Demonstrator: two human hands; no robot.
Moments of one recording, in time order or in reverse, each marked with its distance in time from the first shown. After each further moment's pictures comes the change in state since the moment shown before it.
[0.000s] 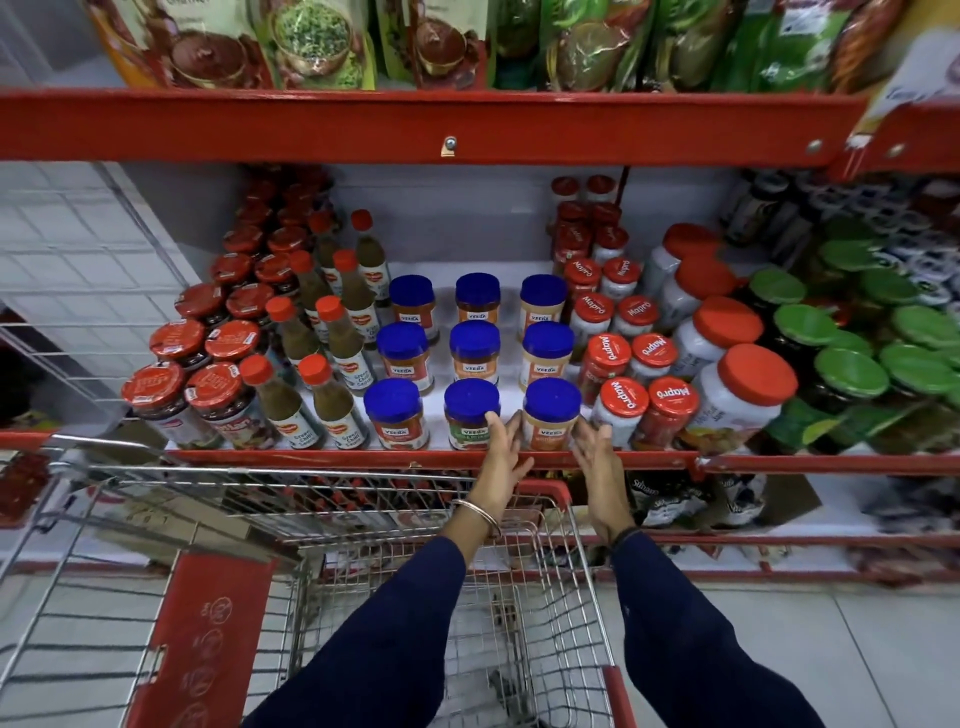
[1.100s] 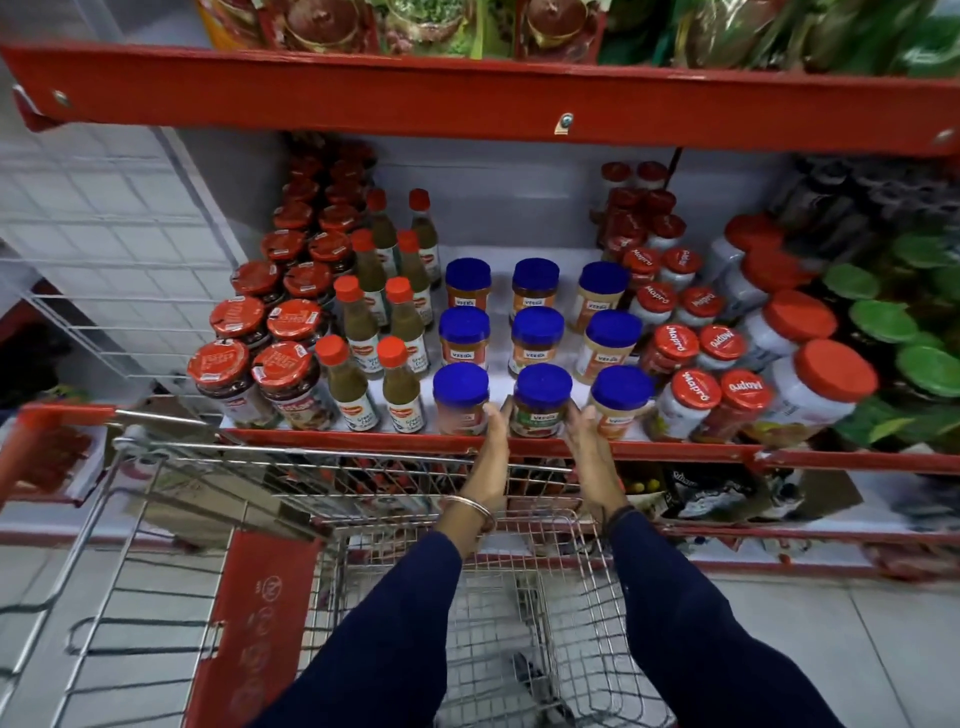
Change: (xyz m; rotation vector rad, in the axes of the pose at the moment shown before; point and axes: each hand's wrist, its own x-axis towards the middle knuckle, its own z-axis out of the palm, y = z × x) left_hand -0.030 0.022 -0.078 0.162 -0.043 0.144; right_hand -0.003 0.007 0.085 -0.147 -0.098 0.085
